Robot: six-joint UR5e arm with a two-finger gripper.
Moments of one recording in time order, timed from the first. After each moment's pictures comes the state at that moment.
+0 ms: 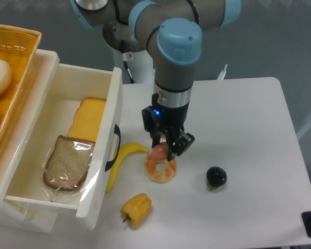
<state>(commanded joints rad) 2.44 -1.77 -1.50 -1.17 1.26 1.15</state>
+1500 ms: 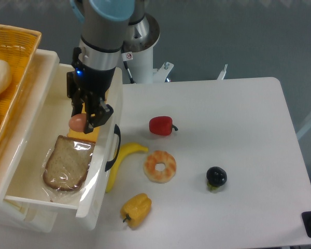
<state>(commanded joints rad) 2.23 -1.67 -1.57 -1.26 1.19 1.15</state>
